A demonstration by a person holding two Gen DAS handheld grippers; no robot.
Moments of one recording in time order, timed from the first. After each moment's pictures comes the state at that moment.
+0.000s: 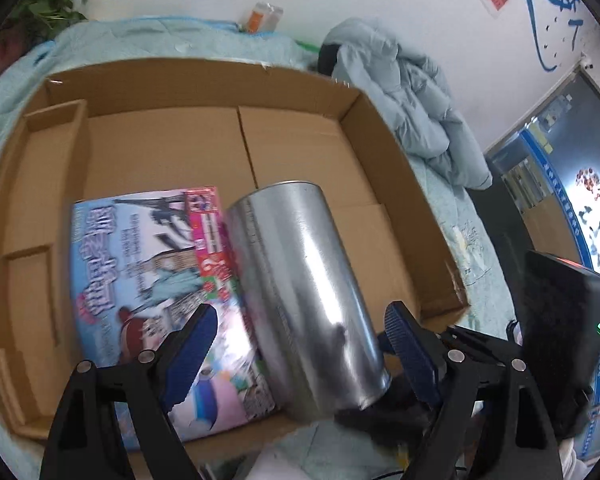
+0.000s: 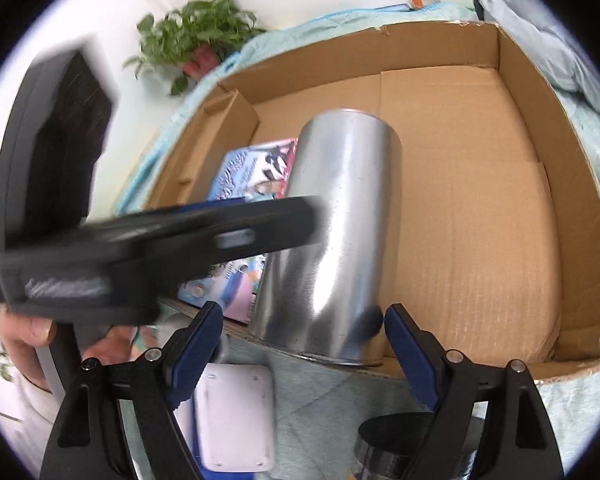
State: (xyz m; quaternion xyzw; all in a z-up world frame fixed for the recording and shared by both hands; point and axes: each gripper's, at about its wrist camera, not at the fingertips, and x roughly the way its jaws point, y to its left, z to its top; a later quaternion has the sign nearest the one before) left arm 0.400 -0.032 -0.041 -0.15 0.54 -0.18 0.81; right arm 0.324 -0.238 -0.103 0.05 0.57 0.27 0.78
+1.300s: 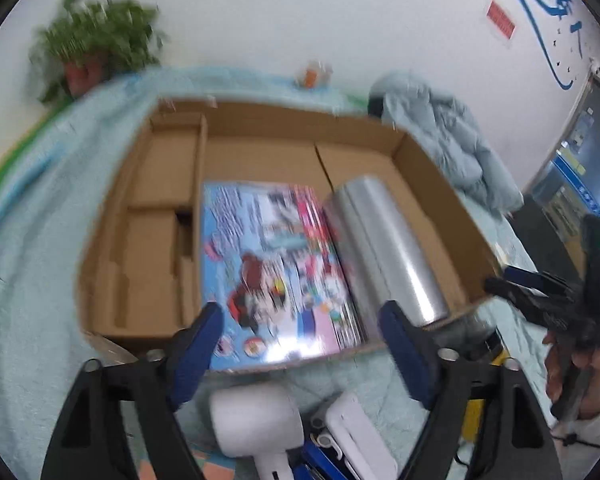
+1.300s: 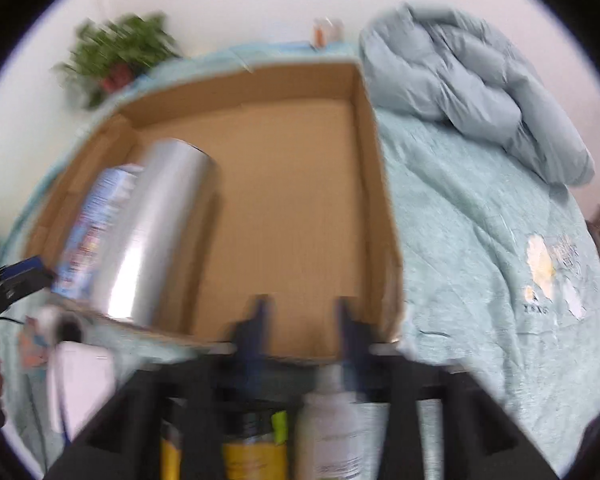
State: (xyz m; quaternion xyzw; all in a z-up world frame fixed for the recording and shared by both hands) left arm 0.287 0.017 -0.020 -0.10 0.42 -0.06 0.90; right arm 0.305 -0.308 -0.078 -0.07 0.49 0.12 0.86
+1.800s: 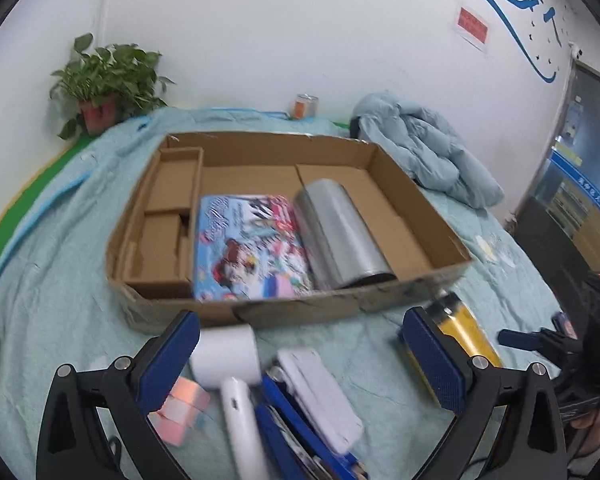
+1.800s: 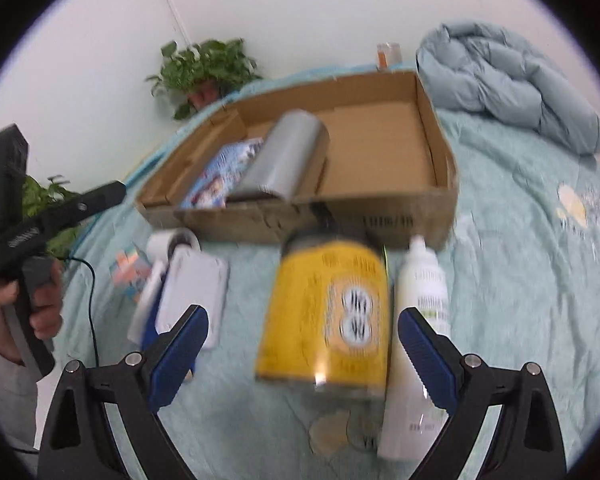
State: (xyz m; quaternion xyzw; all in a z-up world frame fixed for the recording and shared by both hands) left arm 0.200 -0.035 -0.004 -0.08 0.40 -0.07 0.91; right arm 0.173 -0.318 -0.080 -0.01 0.46 0.23 0.86
